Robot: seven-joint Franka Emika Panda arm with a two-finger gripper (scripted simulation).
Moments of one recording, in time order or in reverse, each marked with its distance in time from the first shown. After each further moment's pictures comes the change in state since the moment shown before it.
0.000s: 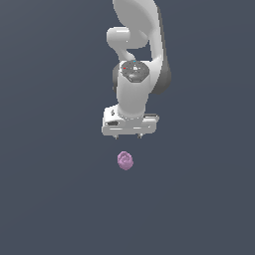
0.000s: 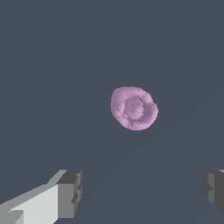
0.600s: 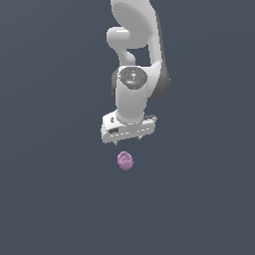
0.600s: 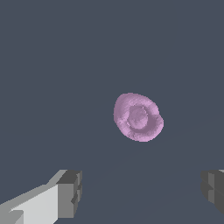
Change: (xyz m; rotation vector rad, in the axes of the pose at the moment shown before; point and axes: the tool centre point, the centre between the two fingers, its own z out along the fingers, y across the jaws) arm 0.011 0.003 0.011 0.005 0.005 -0.159
